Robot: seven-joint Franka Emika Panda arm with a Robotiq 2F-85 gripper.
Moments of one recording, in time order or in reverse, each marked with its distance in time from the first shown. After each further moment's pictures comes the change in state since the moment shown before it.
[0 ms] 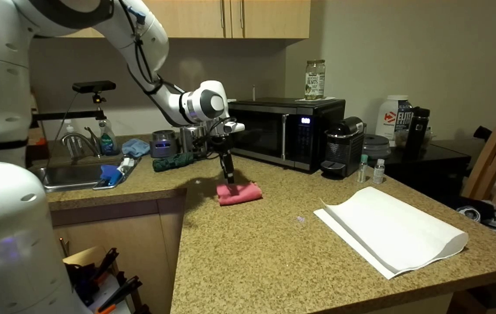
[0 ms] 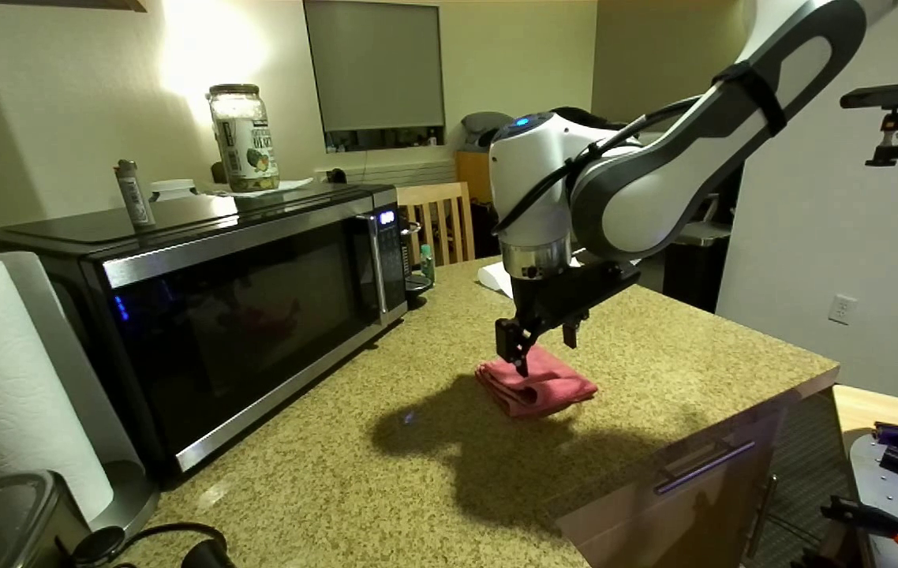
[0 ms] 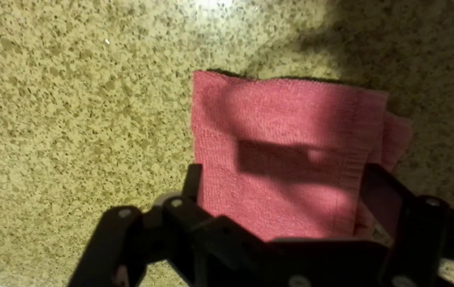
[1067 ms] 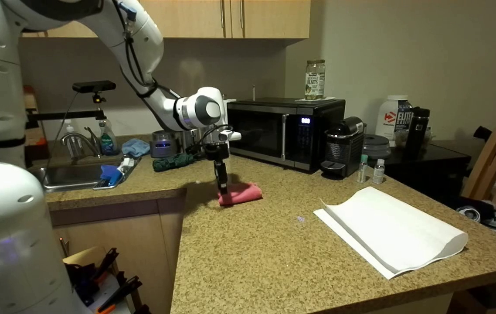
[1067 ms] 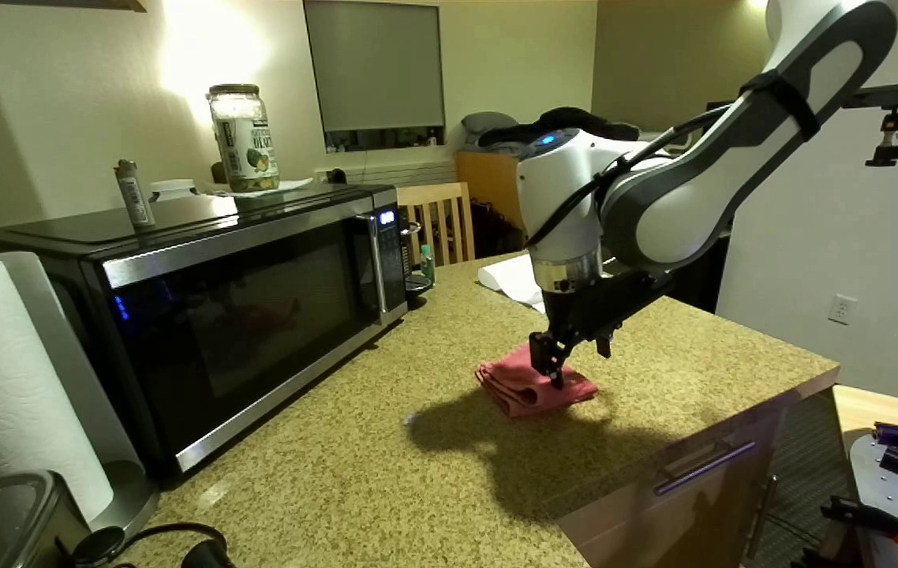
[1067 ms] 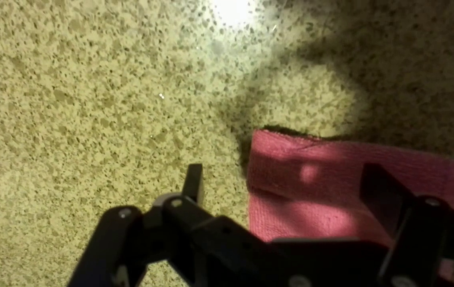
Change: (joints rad) arm -0.026 -0.054 0.008 -0.123 0.002 -0.001 0.000
